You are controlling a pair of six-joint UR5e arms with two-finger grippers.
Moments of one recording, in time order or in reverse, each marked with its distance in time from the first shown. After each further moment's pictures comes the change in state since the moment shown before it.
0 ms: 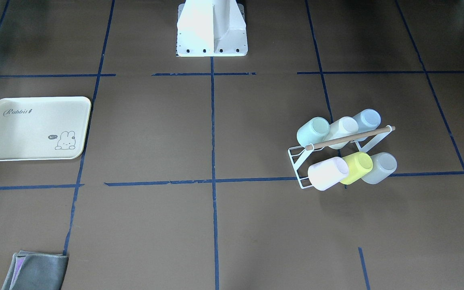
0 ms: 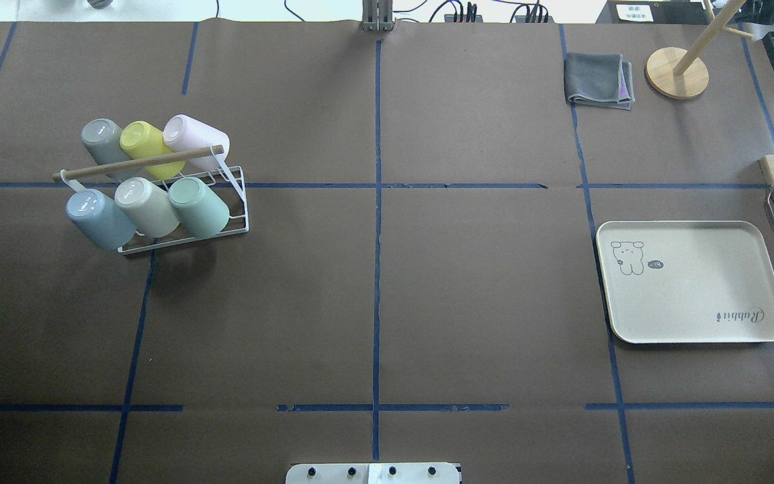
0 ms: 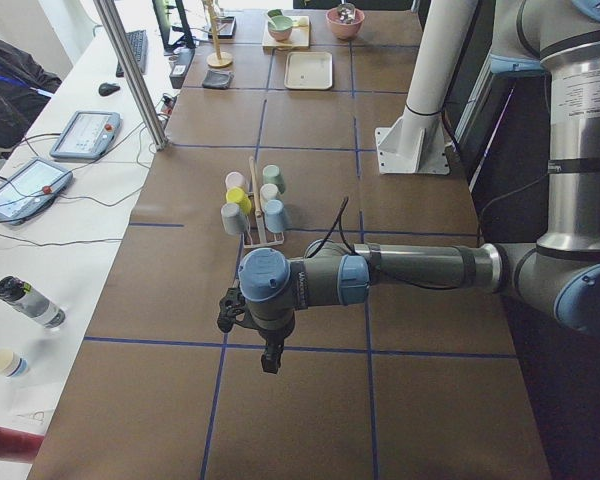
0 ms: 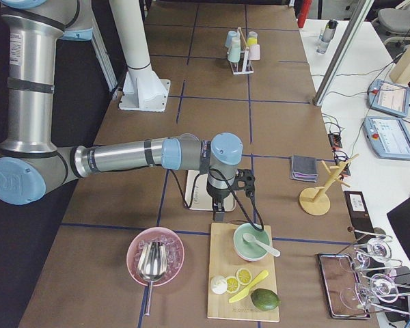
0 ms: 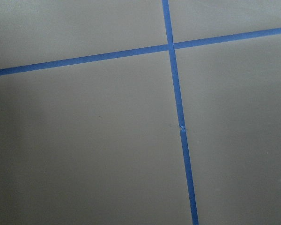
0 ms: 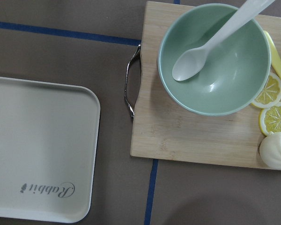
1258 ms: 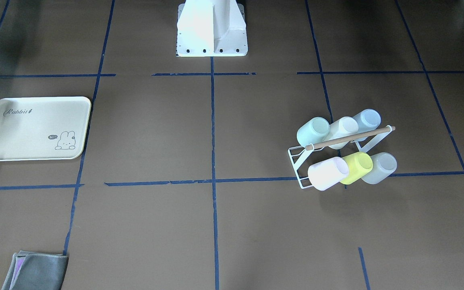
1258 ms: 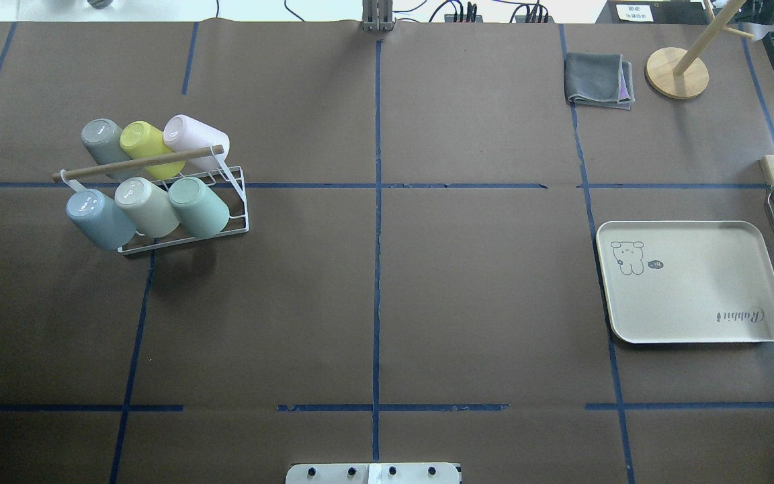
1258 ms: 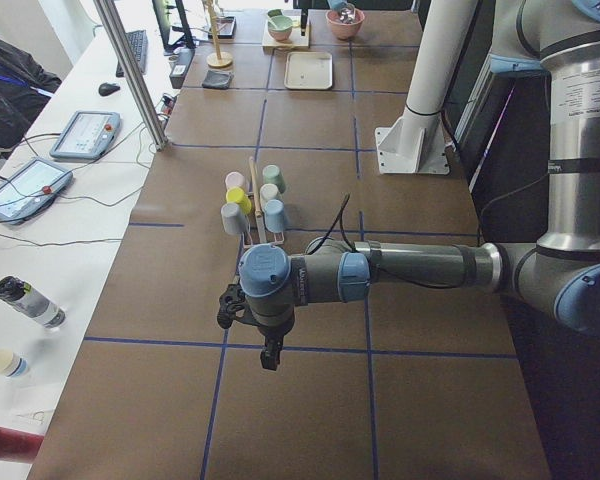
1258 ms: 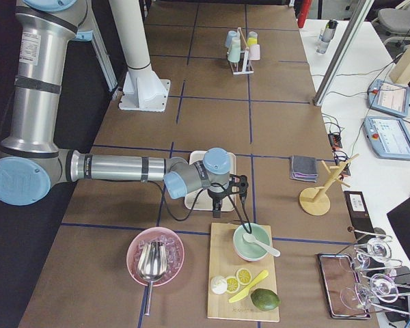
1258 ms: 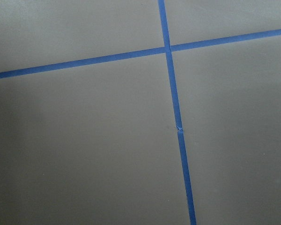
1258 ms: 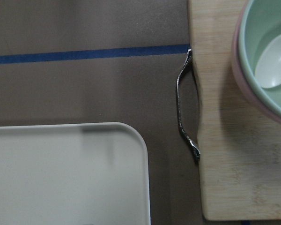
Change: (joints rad) left arm 0.003 0.001 -0.012 0.000 0.000 -0.004; right arm -0.290 -0.068 -0.266 0.846 0.016 0.718
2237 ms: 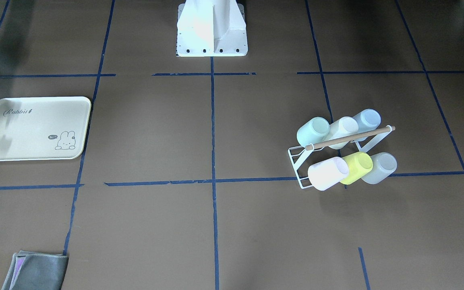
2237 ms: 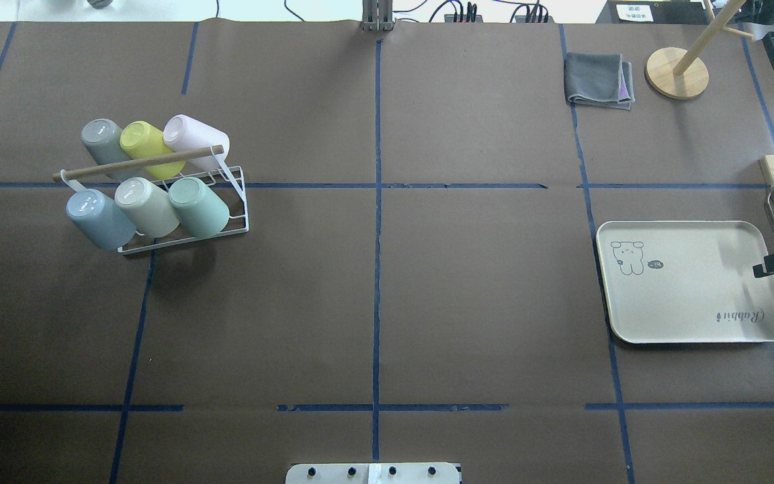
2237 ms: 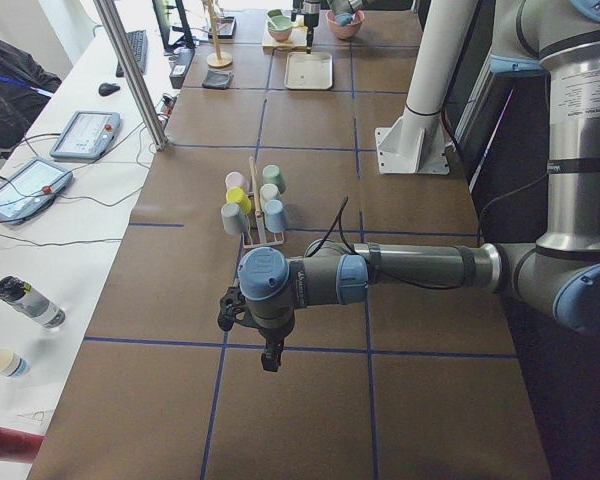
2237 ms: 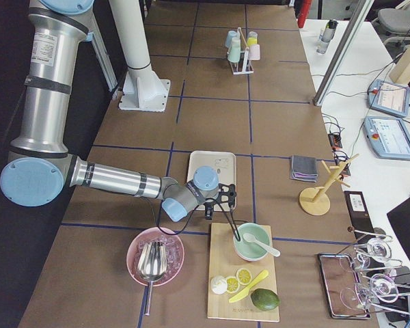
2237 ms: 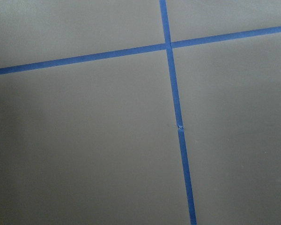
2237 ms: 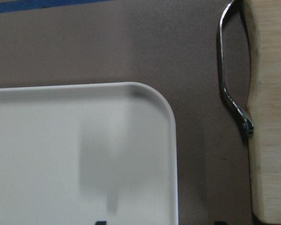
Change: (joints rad) left arm 0.006 -0.001 0.011 0.000 -0.002 0.000; right arm -0.127 -0.004 -0.127 0.246 0.001 0.141
